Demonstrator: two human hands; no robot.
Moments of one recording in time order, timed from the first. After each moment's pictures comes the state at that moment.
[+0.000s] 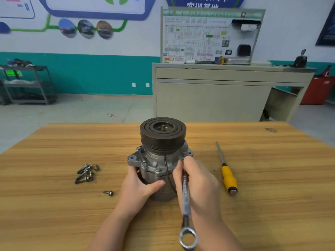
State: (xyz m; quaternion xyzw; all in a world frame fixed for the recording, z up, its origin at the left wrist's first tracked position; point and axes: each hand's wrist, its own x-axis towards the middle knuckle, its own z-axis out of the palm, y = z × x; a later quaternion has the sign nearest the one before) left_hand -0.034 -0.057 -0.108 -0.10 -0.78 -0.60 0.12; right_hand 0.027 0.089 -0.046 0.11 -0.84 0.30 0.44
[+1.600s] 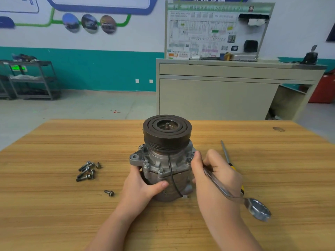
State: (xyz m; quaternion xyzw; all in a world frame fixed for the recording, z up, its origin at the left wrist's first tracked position) left_hand -0.035 -0.055 -0.108 -0.09 -0.80 -0.59 0.11; right_hand 0.035 0.102 -0.022 0.04 -0.81 0.50 0.30
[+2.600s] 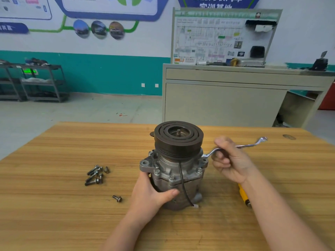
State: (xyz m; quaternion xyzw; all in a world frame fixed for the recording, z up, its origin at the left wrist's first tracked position) left_hand -0.036 -0.056 -0.109 -0.09 -0.80 -0.58 0.11; right_hand -0.075 0.180 -0.032 0.11 -0.43 0.88 -0.12
